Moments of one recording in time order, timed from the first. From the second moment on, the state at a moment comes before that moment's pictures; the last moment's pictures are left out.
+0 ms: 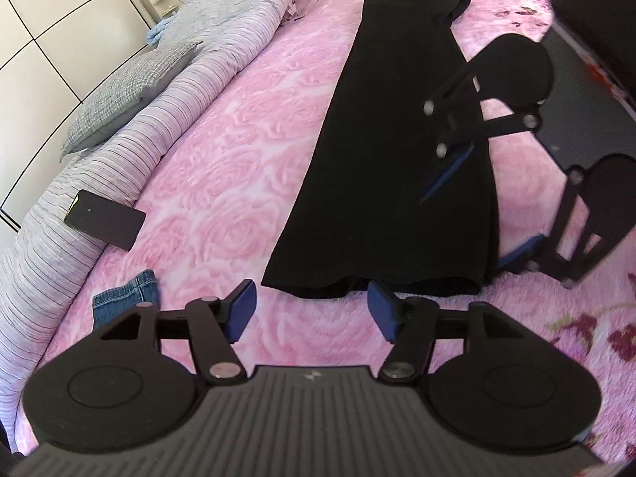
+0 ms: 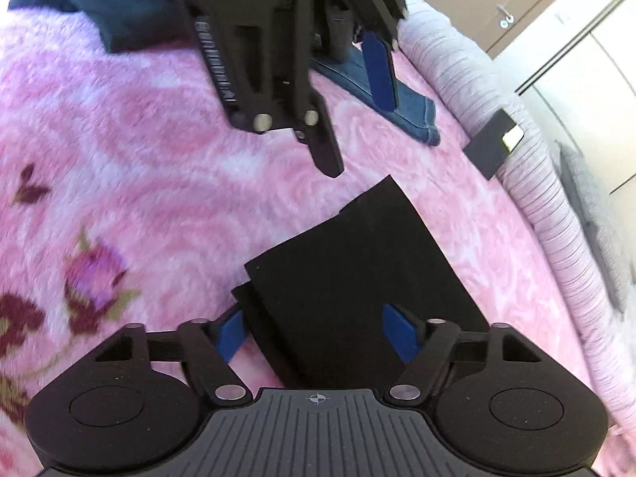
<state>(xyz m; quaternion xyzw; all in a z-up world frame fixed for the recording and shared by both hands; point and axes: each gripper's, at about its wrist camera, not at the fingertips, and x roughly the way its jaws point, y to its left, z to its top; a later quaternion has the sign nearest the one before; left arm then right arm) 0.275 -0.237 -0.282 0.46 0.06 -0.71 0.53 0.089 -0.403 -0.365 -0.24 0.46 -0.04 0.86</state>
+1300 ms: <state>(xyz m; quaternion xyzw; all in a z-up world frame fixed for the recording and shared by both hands) 0.217 -0.274 -0.349 0.64 -0.16 -0.59 0.47 0.053 -0.445 -0.282 -0.09 0.43 -0.05 0.90</state>
